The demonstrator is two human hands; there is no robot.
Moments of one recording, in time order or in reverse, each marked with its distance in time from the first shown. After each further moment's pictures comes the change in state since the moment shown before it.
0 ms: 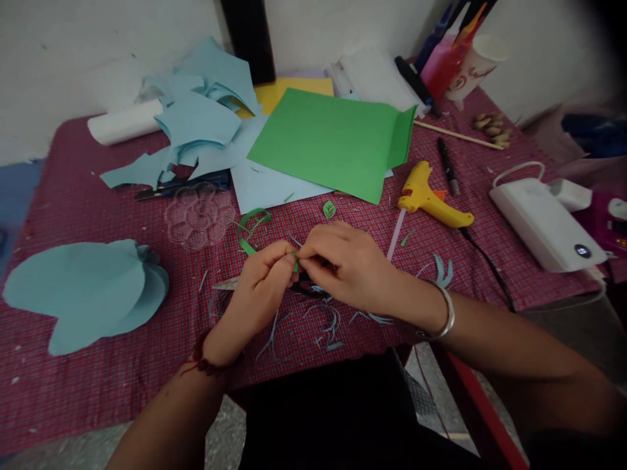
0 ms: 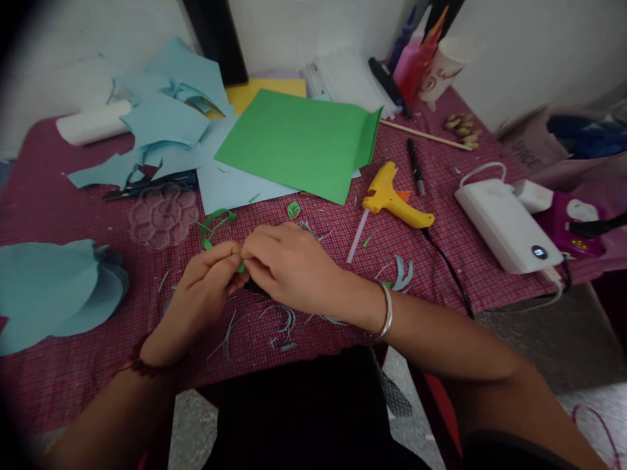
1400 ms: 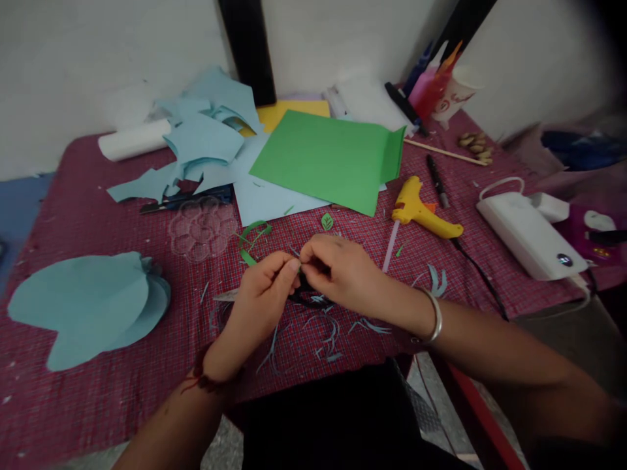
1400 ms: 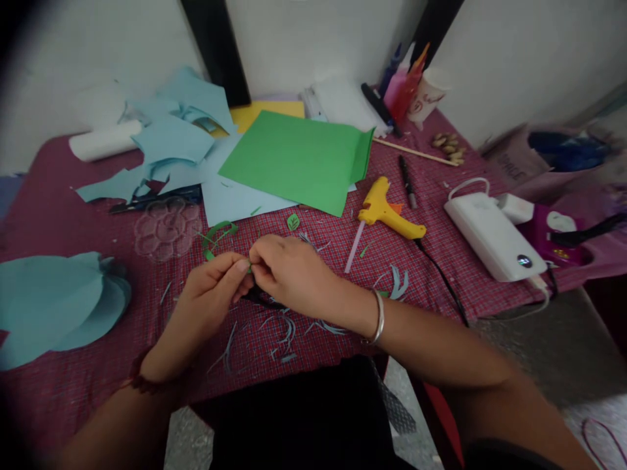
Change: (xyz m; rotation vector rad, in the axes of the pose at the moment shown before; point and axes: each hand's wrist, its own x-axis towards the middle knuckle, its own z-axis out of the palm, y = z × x) left_hand 0.002 -0.002 -0.002 0.143 0.056 0.022; right_hand 0.003 0.002 0.005 0.026 -0.037 0.186
